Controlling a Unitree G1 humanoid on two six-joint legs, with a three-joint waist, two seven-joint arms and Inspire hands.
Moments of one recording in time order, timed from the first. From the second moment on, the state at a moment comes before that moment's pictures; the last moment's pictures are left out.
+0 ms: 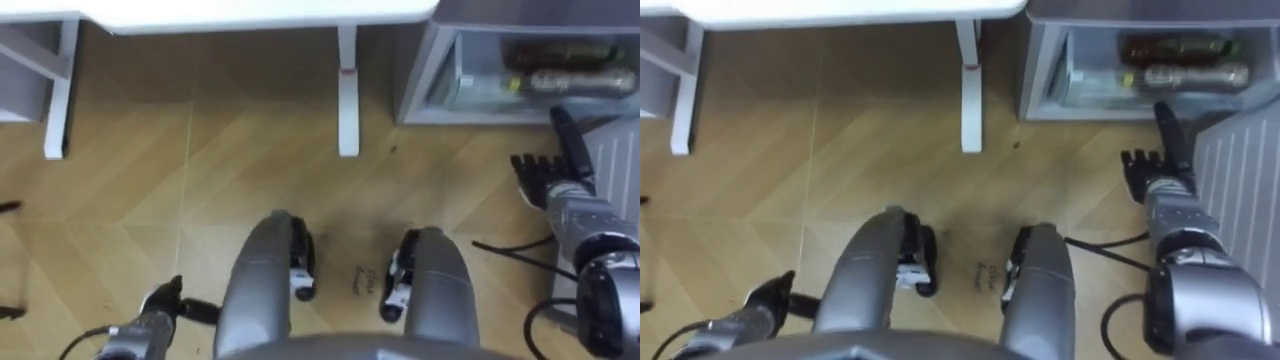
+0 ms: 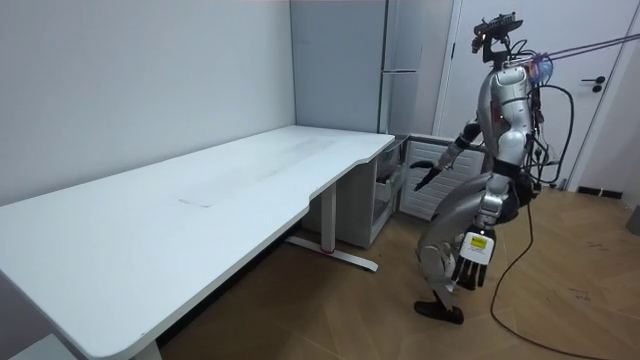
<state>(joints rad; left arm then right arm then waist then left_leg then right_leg) 0.05 0.31 -0.29 1.03 -0.27 0.11 0.09 -0.41 -0.43 -0.13 1.22 1.65 -0.01 -0.02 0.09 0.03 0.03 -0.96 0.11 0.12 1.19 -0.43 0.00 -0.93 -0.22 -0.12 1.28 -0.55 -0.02</state>
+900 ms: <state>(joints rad) 0.08 0.34 -0.32 0.96 -0.27 0.08 0.06 -0.55 -0.45 -0.05 1.02 1.65 -0.03 0.02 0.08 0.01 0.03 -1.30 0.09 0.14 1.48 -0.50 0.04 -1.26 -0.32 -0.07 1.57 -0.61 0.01</state>
